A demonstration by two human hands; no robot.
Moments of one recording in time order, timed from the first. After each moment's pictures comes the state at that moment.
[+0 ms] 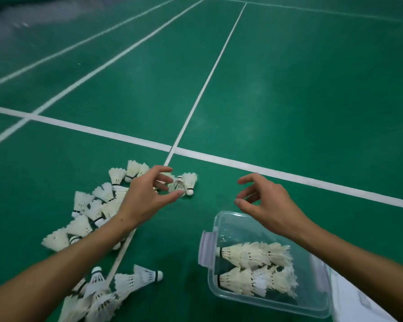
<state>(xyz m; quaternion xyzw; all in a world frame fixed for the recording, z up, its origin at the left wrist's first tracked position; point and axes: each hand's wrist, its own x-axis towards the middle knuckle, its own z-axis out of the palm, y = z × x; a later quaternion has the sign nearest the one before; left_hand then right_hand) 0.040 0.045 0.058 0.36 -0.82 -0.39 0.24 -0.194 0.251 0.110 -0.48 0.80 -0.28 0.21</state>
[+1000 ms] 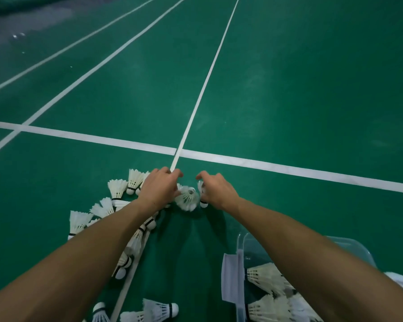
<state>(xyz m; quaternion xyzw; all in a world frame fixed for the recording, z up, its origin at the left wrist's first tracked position) -0.027 -0.080 -0.052 0.30 -0.95 -0.03 0.03 -0.188 0.045 -0.060 -0.55 0.80 -0.14 0.21</state>
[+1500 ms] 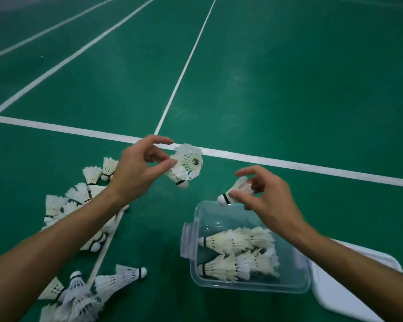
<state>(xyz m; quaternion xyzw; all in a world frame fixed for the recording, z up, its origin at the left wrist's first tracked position) -0.010 0.050 0.103 0.25 -0.82 -0.42 0.29 -0.200 0.292 0.095 -0.39 0.80 -0.41 0.18</state>
